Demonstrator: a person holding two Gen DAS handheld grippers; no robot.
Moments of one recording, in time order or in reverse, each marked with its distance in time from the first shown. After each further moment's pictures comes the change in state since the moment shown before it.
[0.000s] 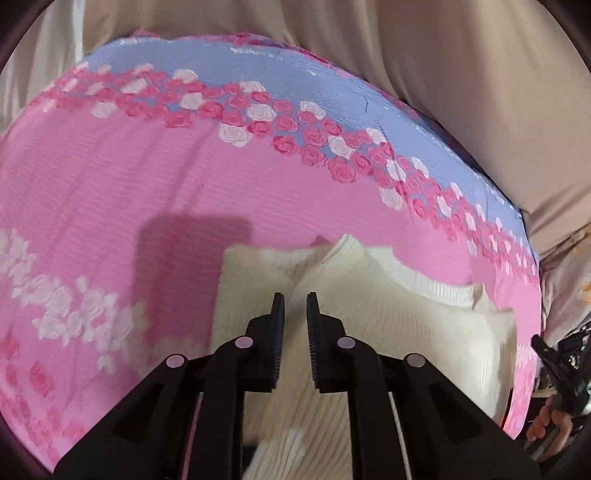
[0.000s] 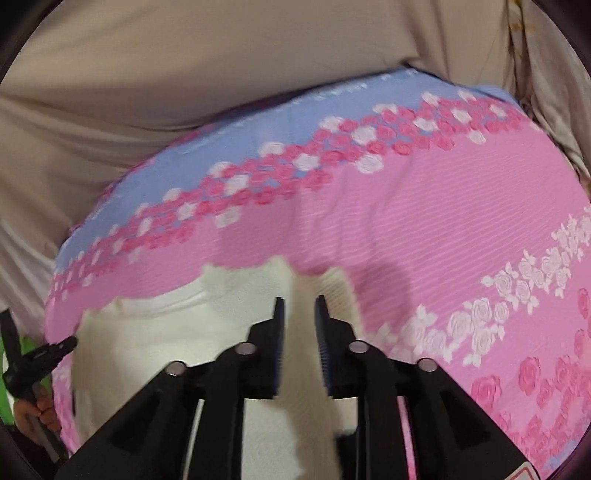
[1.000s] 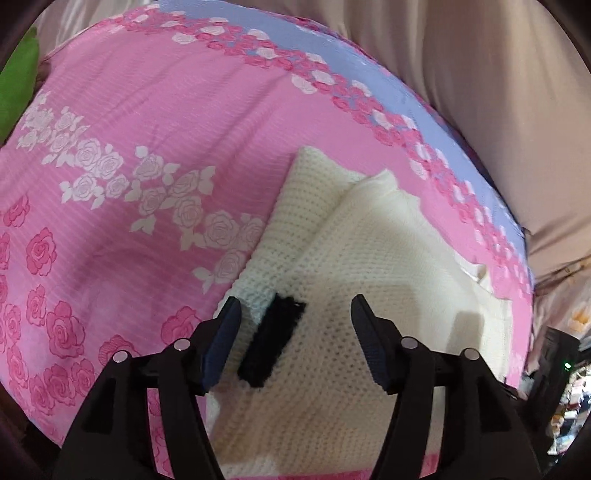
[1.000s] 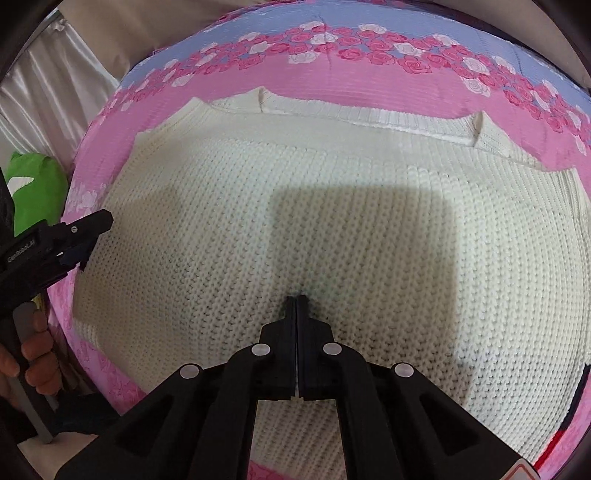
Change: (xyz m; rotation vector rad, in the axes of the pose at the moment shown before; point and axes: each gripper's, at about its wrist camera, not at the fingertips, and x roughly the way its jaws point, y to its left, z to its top) left arm -0.008 0.039 -0.071 -0.200 0.005 0.002; right arm 0.103 0.170 -0.090 -0.413 0.390 0.126
